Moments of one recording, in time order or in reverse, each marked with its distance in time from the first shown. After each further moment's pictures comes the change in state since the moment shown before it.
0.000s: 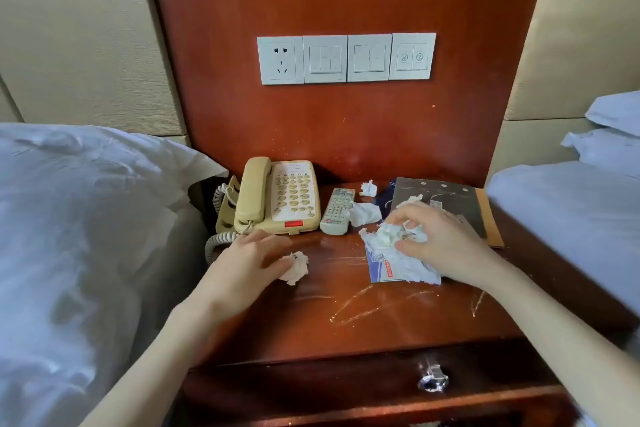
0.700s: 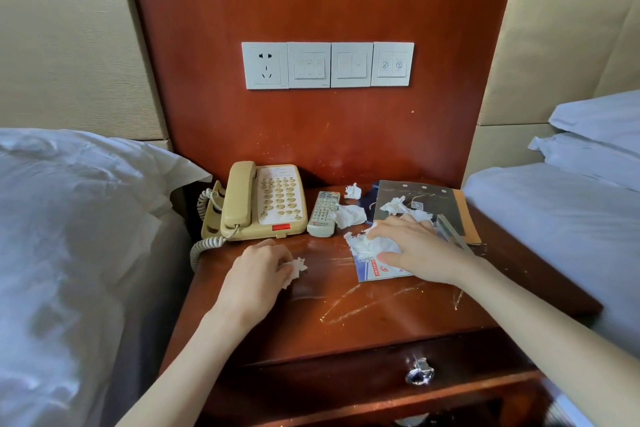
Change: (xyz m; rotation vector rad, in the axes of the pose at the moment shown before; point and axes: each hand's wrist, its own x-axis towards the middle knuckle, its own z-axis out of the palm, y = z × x) left_hand 0.006 0.023 0.026 0.071 0.102 -0.051; right_hand 0.007 0.009 0.013 -0.302 -0.200 0.020
